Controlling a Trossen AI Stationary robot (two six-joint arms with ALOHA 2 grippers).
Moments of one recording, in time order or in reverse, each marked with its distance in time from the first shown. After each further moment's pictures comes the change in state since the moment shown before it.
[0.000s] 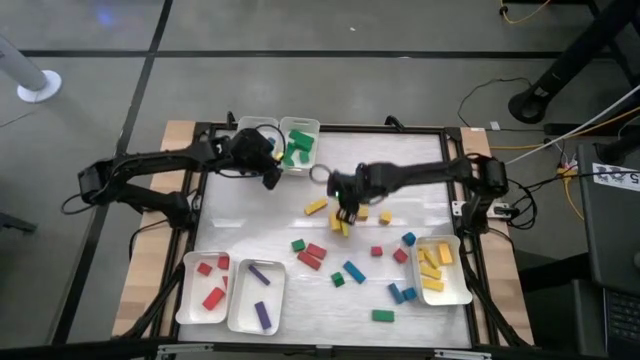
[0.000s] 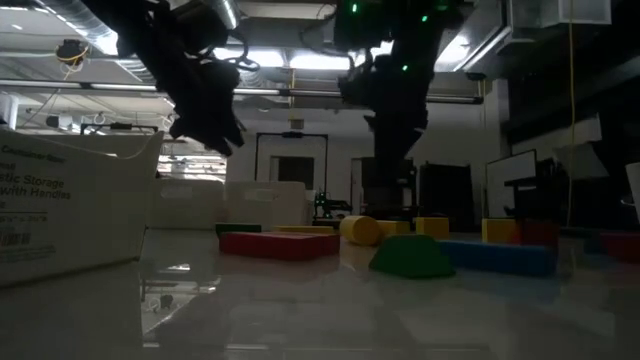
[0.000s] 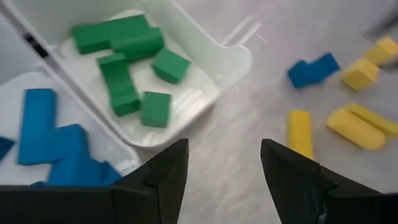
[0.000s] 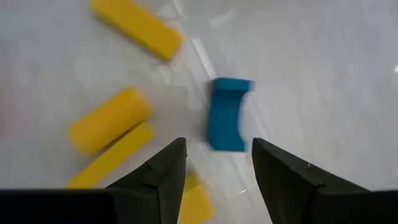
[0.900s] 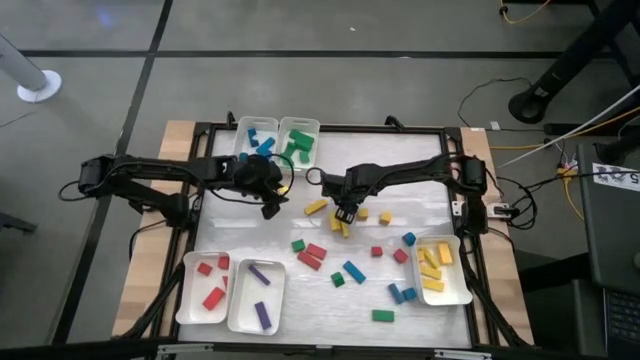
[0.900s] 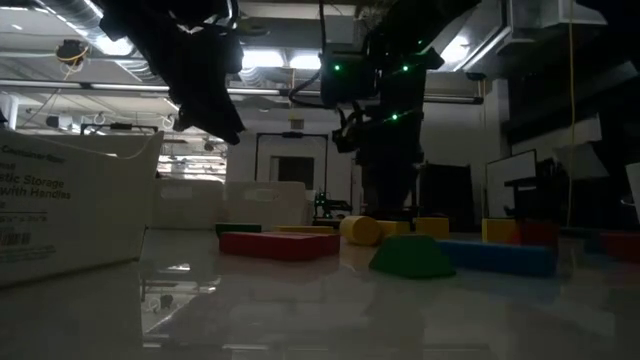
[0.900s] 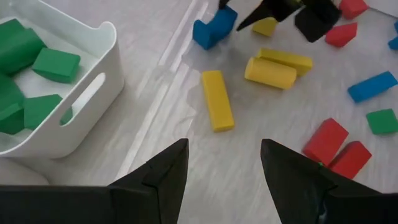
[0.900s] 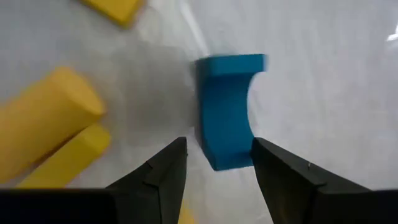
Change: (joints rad) left arm -0.279 0.000 0.000 0.003 -0.003 0.053; right arm -0.058 0.154 0.001 0.003 0.001 -0.025
